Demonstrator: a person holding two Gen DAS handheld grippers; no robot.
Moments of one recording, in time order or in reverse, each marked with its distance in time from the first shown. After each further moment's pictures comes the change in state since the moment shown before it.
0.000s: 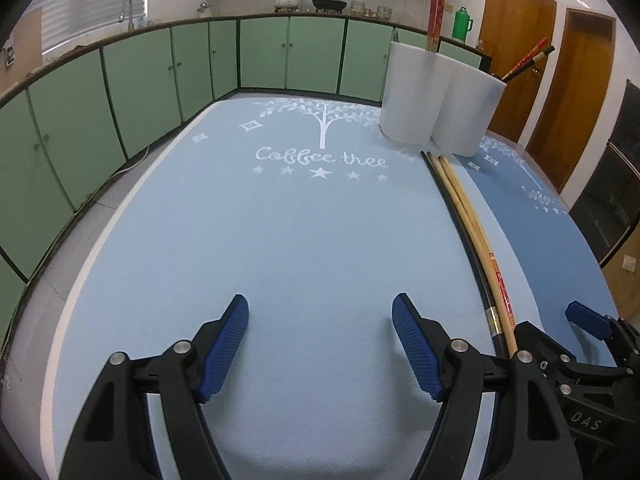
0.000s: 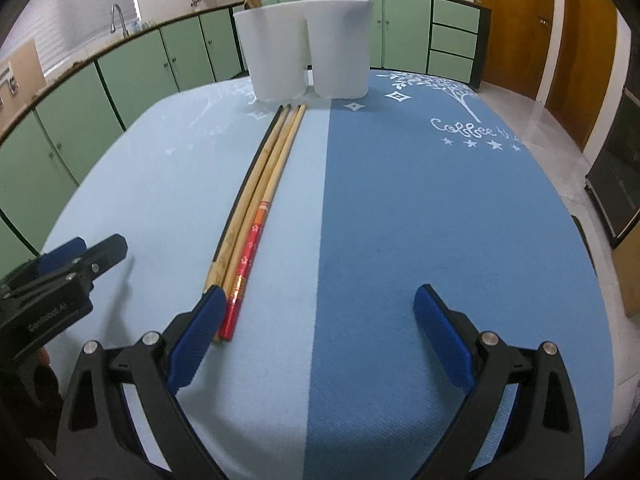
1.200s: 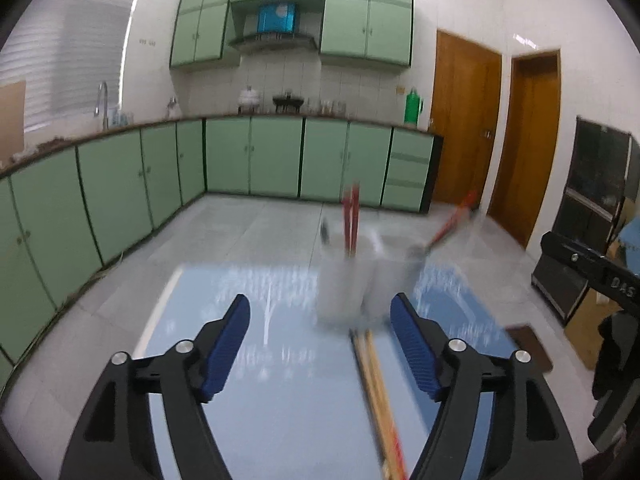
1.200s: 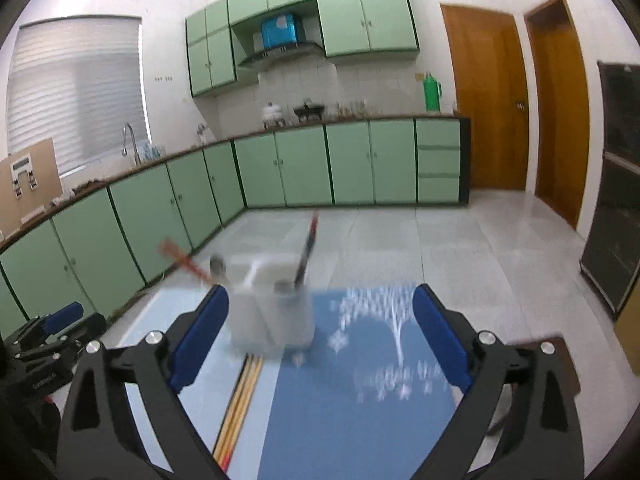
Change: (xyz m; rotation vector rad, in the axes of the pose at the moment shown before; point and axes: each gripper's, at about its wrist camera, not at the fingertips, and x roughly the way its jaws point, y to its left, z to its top) left arm -0.086 -0.042 0.101 0.078 -0.323 -0.109; right arm -0.113 -0.096 0.137 0.056 -0.453 0.049
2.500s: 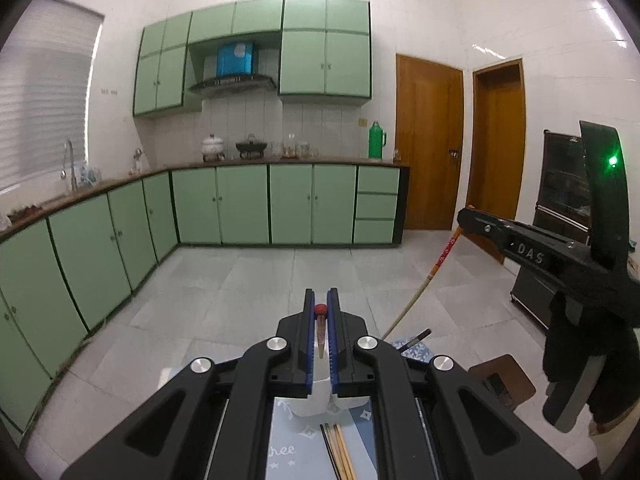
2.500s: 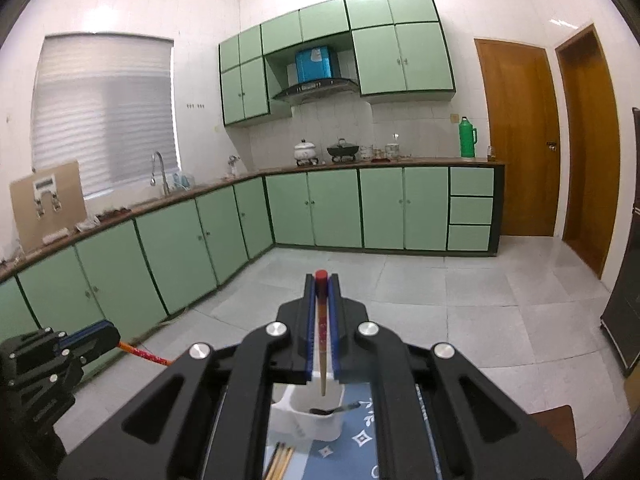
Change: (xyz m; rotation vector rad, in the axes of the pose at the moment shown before) left arm -0.009 -0.044 0.157 0.112 -0.124 -0.092; right arm 0.016 0.022 0.168 -0.075 -0.119 0.100
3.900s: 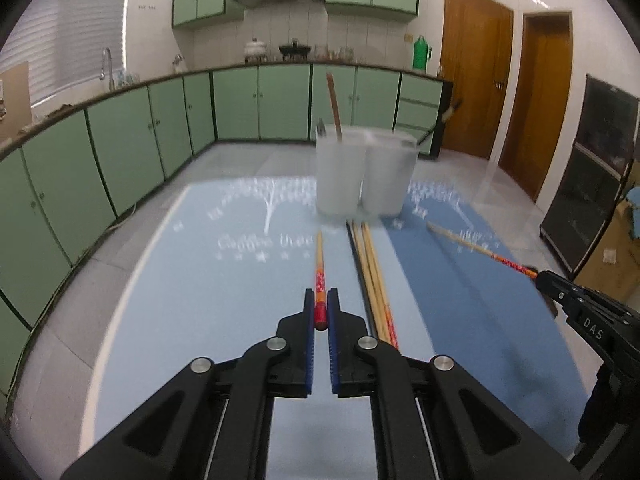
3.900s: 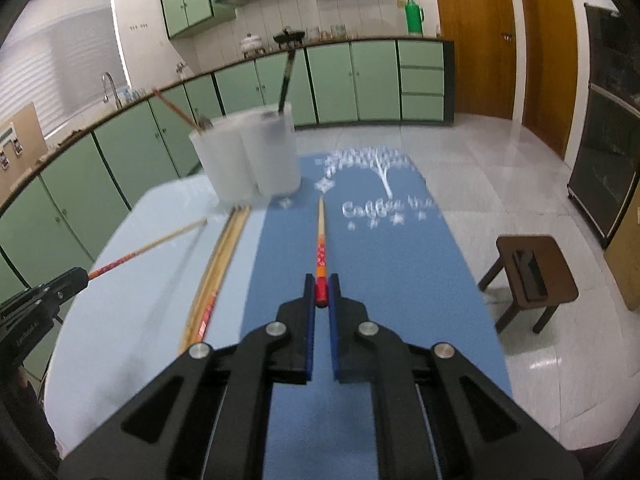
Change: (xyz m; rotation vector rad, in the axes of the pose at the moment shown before) left arm -0.053 -0.005 -0.212 -0.100 0.278 0.135; right arm -0.080 0.007 -0.273 0.126 0.344 -0.139
